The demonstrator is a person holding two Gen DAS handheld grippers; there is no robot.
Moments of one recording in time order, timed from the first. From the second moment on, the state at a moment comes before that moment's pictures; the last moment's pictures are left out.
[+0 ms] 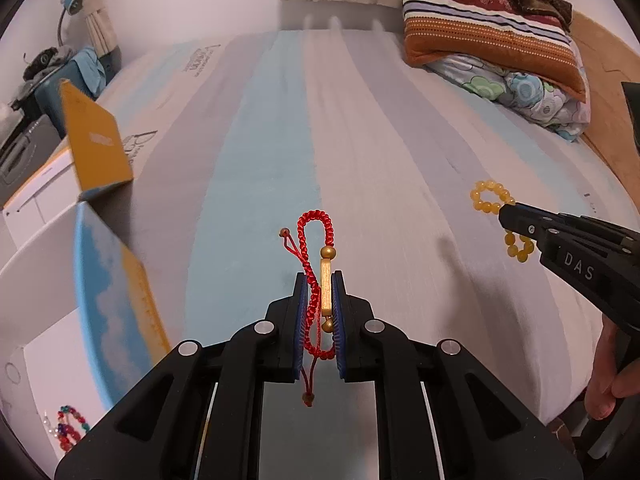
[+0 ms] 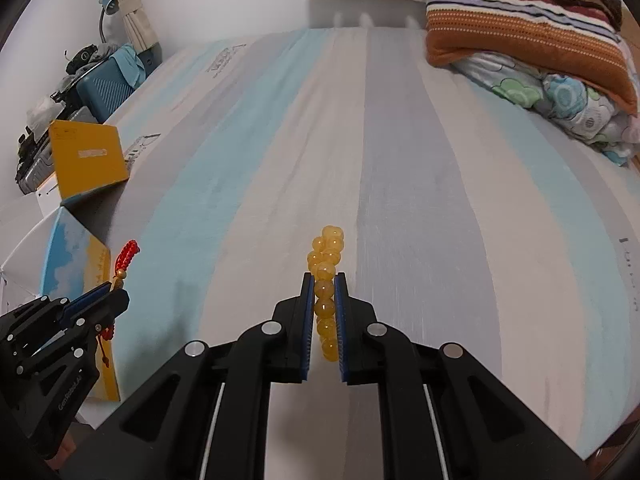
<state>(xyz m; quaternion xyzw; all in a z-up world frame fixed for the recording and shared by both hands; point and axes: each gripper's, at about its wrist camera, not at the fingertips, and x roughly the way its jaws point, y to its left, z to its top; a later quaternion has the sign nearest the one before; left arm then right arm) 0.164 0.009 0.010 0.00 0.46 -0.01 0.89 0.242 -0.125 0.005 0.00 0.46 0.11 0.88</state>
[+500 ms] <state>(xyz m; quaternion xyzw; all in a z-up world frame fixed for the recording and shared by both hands) 0.073 0.094 0.066 -0.03 0.42 0.03 0.90 0.171 -0.047 0.057 -0.02 0.41 0.16 0.90</state>
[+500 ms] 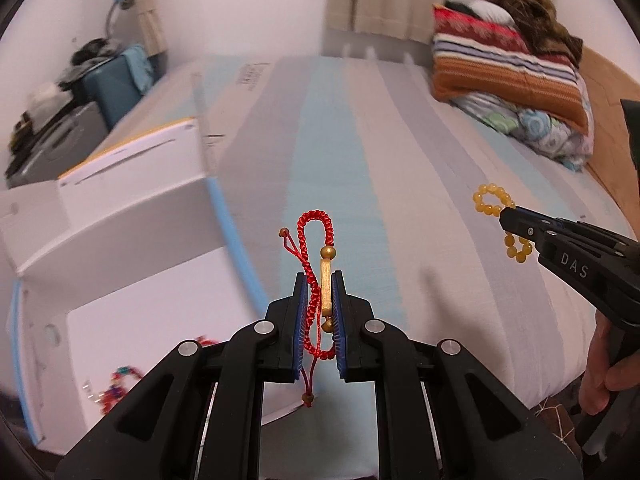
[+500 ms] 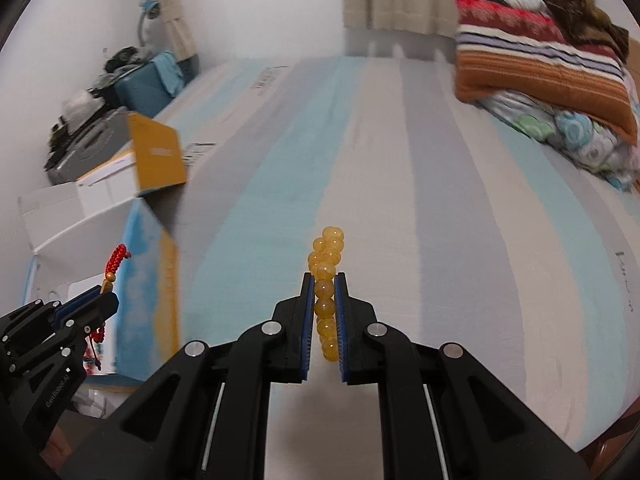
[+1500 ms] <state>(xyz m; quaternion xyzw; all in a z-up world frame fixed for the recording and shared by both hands) -0.034 0.311 0.015 -0.12 0.46 0.18 0.86 0.093 0.188 0.027 -0.10 0.46 0.28 0.84</state>
